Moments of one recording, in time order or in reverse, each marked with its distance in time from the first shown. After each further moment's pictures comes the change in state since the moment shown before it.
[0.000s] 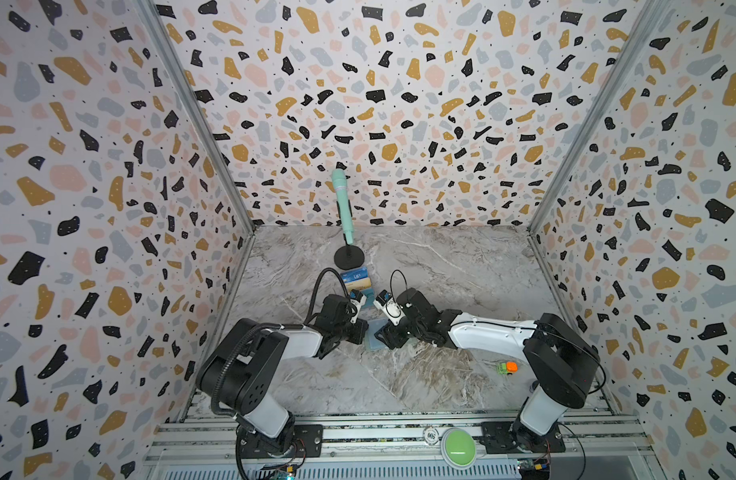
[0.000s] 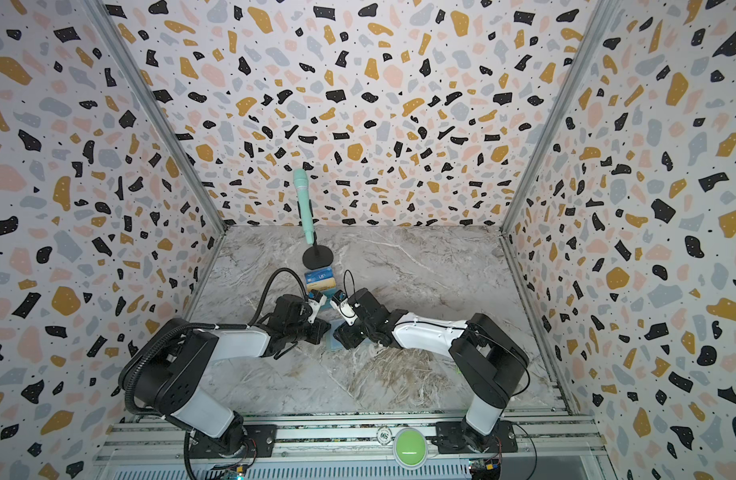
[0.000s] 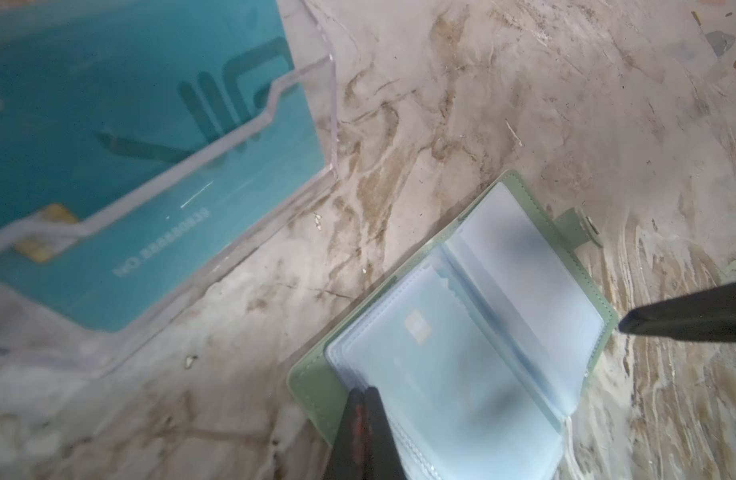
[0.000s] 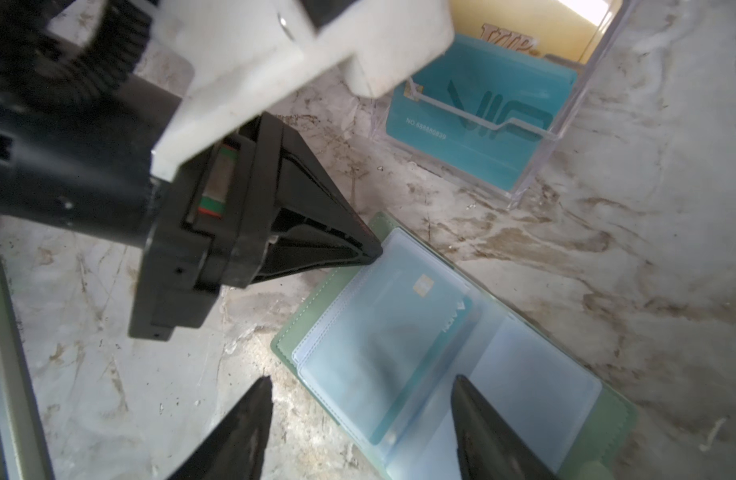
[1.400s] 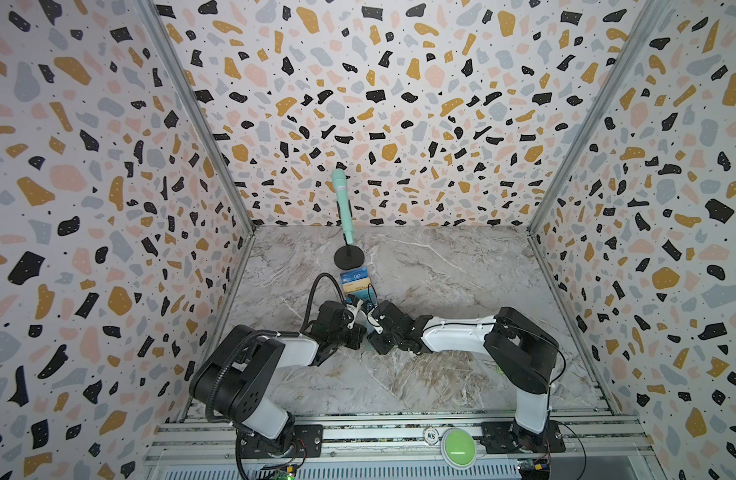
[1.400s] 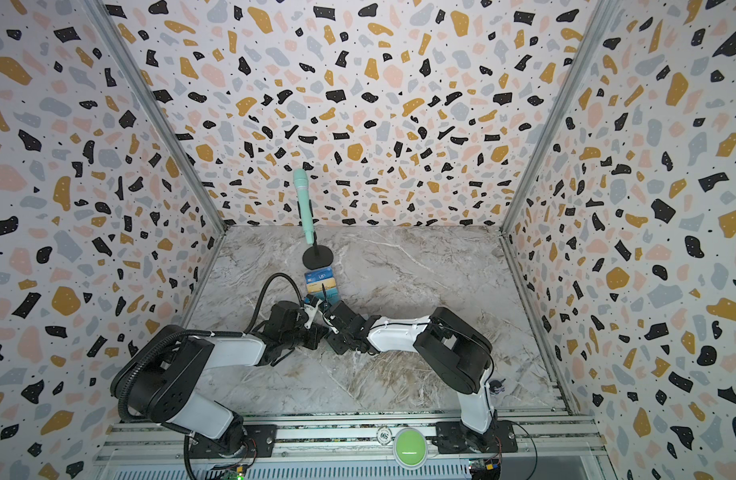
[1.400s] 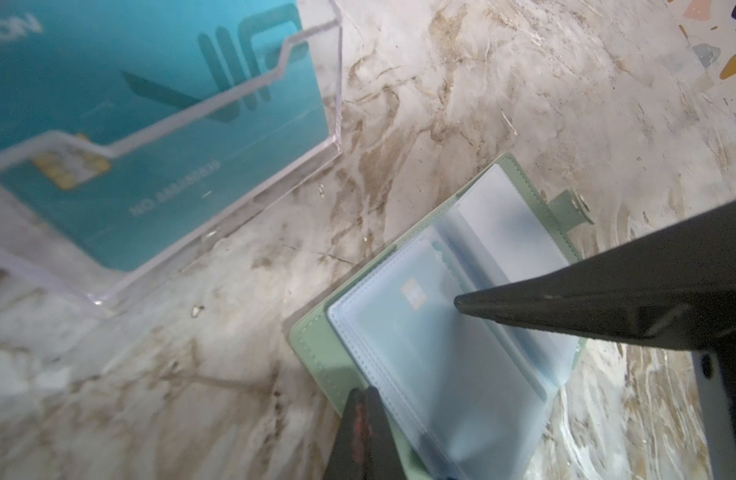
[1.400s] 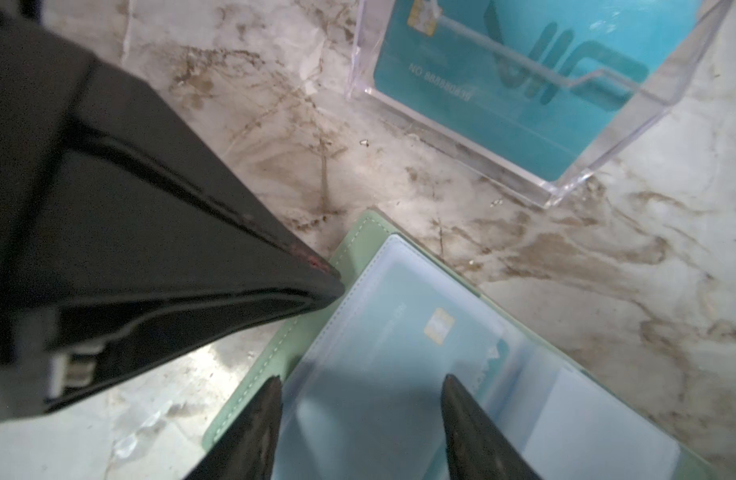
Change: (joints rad) left arm 0.000 -0.048 -0.087 0.068 -0.006 -0.023; right arm 0.101 0.208 0.127 -0.032 0.253 0.034
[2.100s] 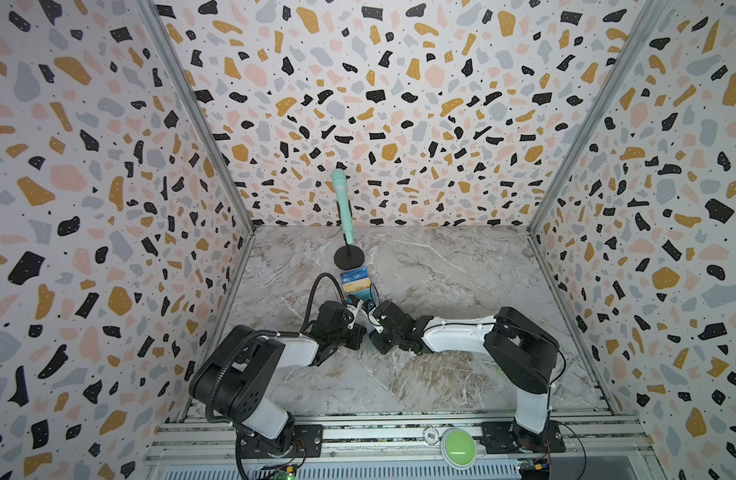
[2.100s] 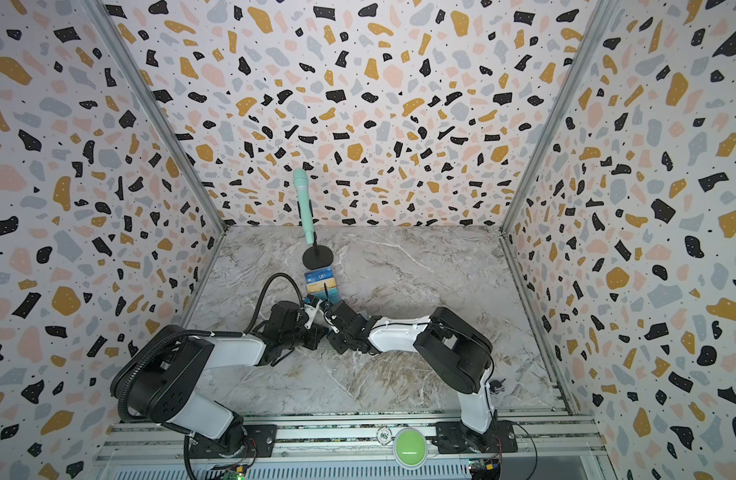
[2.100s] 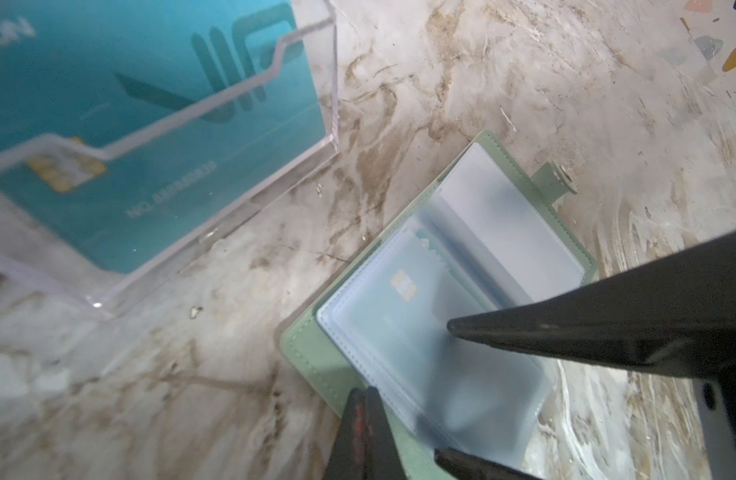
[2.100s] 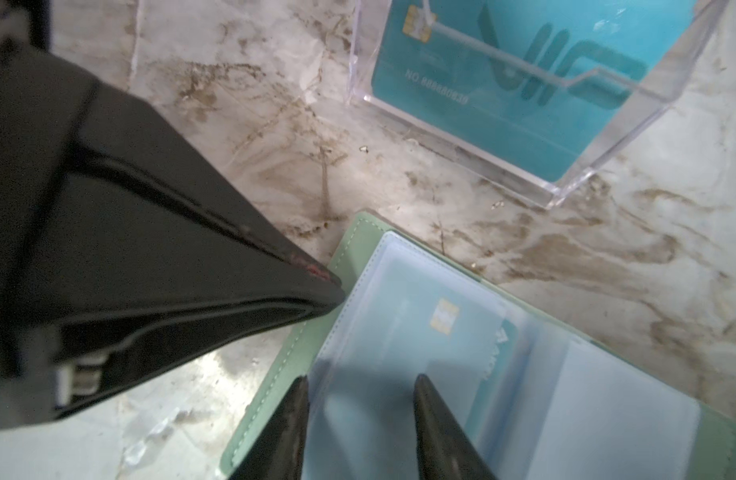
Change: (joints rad) left arm 0.000 0.000 0.000 -0.004 -0.004 0.018; right arm -0.011 -0.003 -0.019 0.039 -0.026 0.019
